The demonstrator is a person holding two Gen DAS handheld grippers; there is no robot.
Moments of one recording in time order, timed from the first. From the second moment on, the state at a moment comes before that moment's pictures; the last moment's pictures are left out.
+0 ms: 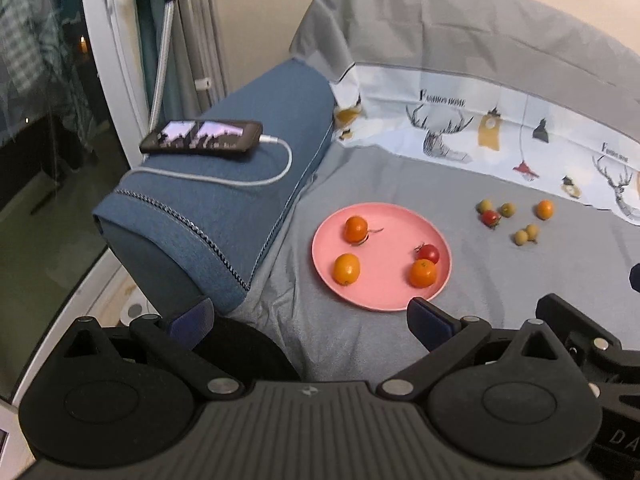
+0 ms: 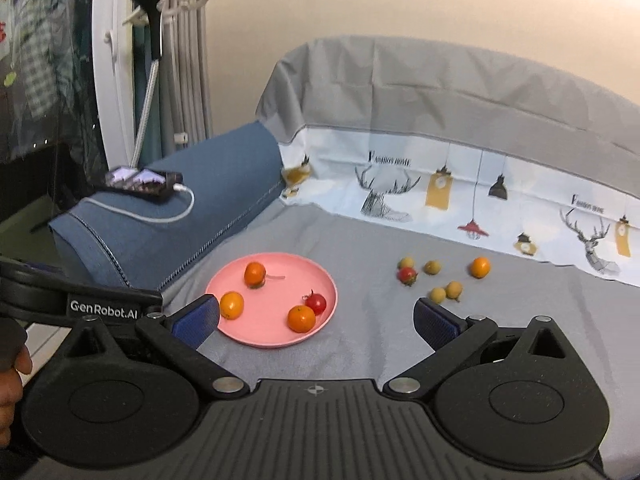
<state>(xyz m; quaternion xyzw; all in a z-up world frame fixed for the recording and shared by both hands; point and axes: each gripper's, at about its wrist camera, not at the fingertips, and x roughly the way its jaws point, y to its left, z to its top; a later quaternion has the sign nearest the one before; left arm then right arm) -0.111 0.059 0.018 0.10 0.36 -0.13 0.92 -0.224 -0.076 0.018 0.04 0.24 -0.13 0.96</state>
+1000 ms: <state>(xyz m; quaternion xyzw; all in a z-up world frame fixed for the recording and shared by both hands) -0.132 0.065 0.022 0.12 0.35 -0.13 0.92 -0.243 -0.073 0.024 0.04 0.23 -0.13 0.96</state>
